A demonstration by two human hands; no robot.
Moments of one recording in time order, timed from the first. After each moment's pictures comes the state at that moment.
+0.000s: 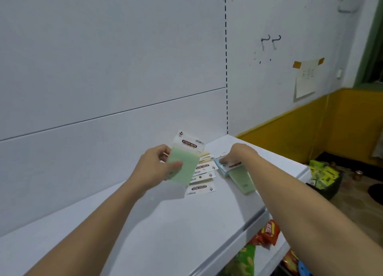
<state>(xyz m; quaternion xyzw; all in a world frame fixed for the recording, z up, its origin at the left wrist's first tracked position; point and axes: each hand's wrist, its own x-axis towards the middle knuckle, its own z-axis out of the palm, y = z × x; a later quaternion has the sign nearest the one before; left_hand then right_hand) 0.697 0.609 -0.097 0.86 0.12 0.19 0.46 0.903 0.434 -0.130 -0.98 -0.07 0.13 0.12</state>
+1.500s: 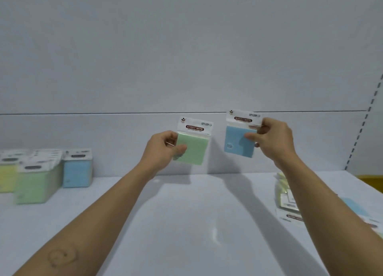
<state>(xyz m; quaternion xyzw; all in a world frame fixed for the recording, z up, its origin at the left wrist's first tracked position) 0.551 0.735 -0.068 0.76 0.28 0.41 0.43 0.790 0.596 -0.048 -0.74 -0.38 -0.03 0.55</state>
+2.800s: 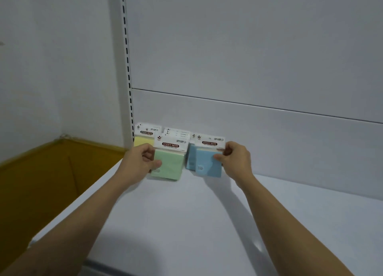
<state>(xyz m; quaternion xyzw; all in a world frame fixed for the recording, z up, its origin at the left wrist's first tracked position) 0.188 0.916 -0.150 0.69 0.46 0.42 0.37 0.442 0.850 -0.133 -0.72 -0.49 0.12 0.48</state>
